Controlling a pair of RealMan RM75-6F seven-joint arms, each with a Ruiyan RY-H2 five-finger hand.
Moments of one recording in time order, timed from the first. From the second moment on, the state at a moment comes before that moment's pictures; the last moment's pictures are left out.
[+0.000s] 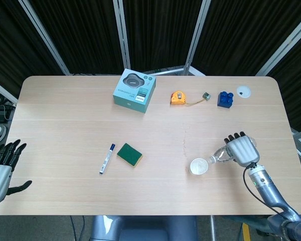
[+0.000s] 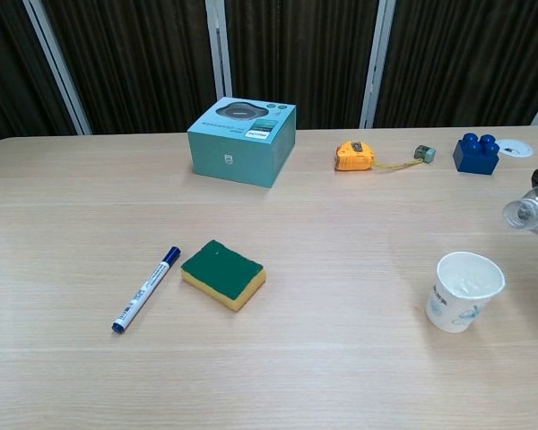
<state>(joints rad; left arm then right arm) -0.07 -1.05 0.01 -1.74 1.56 1.48 0.14 0.47 -1.47 0.02 -0.99 -1.56 1.20 -0.17</state>
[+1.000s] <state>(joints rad) -0.10 -1.08 -0.01 -1.73 1.48 1.41 0.19 0.66 -1.61 0.22 -0.95 -1.30 0.79 0.66</state>
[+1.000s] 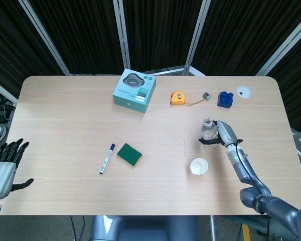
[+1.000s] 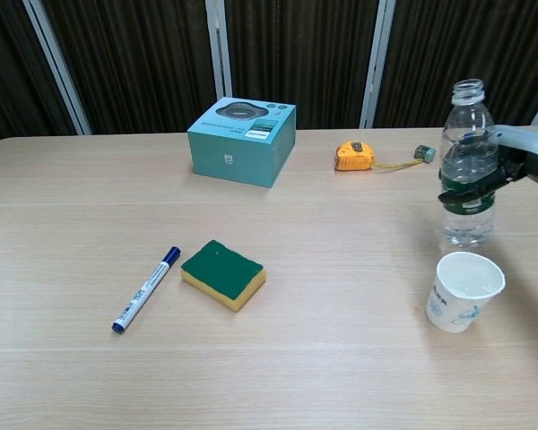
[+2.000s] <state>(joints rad) -0.10 -1.09 -0.01 -1.73 1.46 1.41 0.20 0.69 -1.73 0.16 -0.78 -1.43 0.83 0.93</state>
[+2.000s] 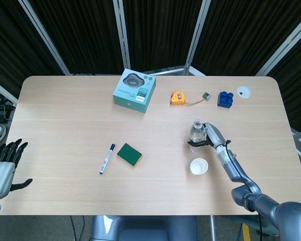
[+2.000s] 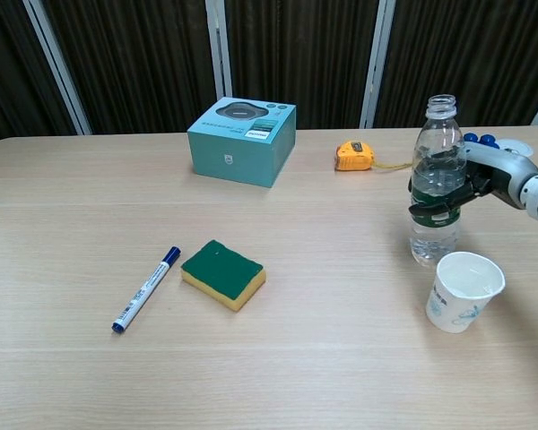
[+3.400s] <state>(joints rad) -0.07 -1.07 0.01 -1.75 1.55 1.51 0.21 0.51 -1.42 0.01 -0.90 -1.53 1.10 0.59</state>
